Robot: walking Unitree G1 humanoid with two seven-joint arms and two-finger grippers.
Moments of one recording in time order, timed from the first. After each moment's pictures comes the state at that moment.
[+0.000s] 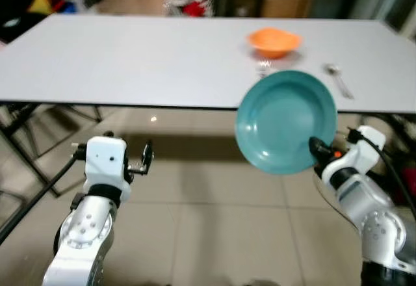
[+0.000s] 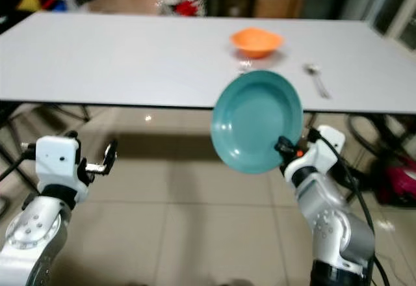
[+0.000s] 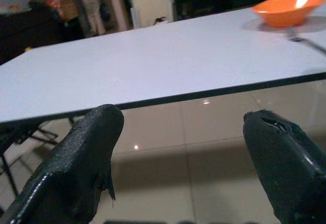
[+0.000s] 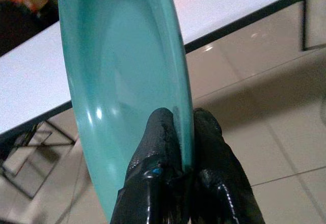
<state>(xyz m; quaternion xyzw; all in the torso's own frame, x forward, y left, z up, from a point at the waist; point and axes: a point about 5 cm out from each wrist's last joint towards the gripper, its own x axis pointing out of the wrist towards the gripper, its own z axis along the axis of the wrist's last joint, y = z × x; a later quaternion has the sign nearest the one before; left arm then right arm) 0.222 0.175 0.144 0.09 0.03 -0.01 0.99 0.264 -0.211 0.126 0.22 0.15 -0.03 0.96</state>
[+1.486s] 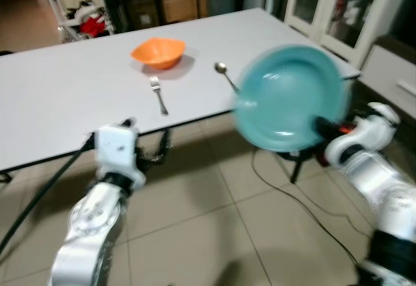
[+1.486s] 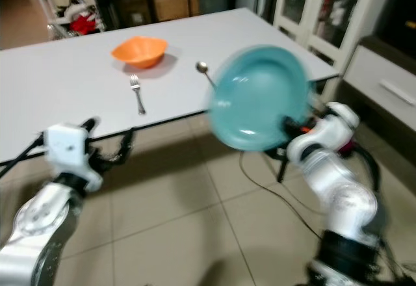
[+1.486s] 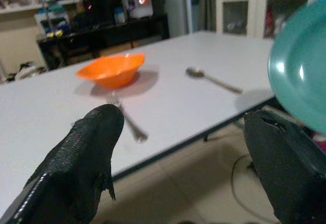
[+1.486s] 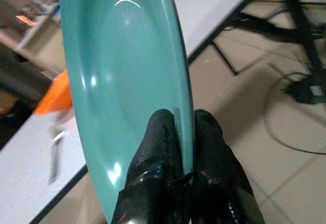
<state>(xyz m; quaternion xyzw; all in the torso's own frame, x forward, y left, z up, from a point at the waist) 0.236 0.155 0.157 0.04 -0.02 -0.10 0.99 0.287 -0.227 0.154 0.31 0.14 -0.03 0.94</state>
